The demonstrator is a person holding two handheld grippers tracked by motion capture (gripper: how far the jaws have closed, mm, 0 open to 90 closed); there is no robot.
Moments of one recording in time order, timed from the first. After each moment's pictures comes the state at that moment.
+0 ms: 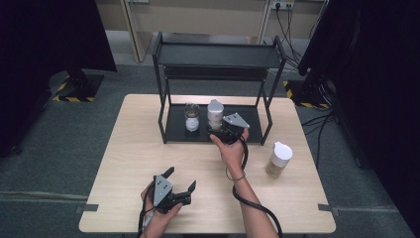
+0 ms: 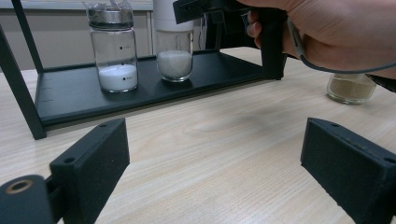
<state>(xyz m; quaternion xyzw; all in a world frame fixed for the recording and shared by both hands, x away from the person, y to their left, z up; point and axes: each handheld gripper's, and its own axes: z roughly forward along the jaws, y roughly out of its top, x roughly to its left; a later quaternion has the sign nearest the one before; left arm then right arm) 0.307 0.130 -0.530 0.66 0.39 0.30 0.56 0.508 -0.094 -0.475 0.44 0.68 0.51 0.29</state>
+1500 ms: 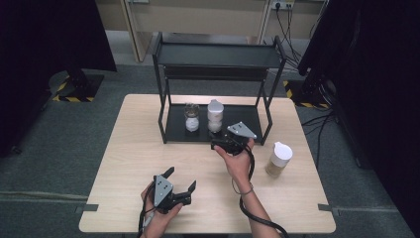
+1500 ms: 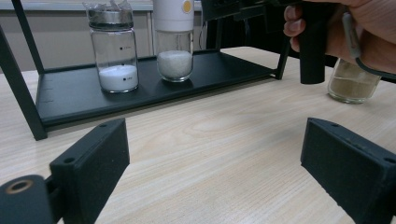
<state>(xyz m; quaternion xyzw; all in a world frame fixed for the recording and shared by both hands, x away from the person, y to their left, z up) 0.307 0.130 -0.530 0.66 0.39 0.30 0.56 0.467 -0.109 -0.469 0.41 0.69 0.52 0.28</state>
